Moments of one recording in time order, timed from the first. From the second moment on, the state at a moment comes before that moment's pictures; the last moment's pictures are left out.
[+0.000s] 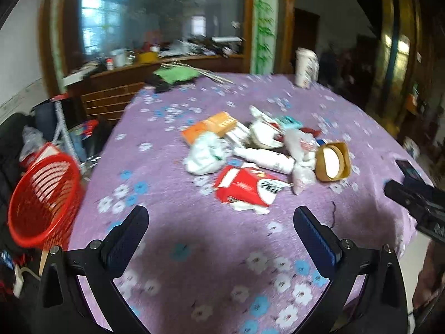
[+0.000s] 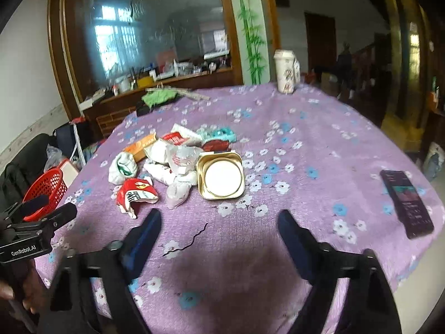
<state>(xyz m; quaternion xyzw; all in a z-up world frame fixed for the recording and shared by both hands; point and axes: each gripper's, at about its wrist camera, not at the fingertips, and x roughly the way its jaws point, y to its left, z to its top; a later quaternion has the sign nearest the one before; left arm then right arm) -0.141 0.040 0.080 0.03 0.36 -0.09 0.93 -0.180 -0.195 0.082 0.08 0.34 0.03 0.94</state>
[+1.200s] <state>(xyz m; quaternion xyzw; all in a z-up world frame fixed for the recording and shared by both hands) -0.052 0.003 0.023 0.06 0.43 -0.13 0.89 -0.078 -0.227 0.041 0.07 0.42 0.02 0.90</state>
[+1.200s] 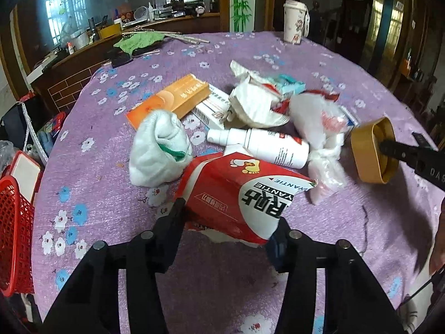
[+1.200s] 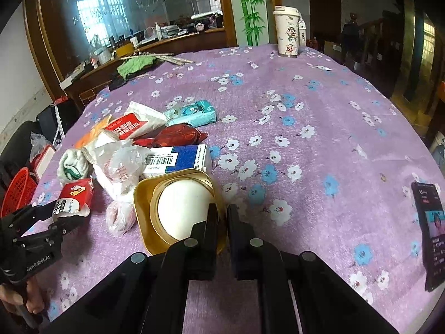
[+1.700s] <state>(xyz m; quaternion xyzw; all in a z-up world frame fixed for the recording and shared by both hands) -0.067 0.010 0.035 0.03 0.44 -0.16 0.88 -0.100 -0.222 0.059 0.07 0.40 0.03 0.91</state>
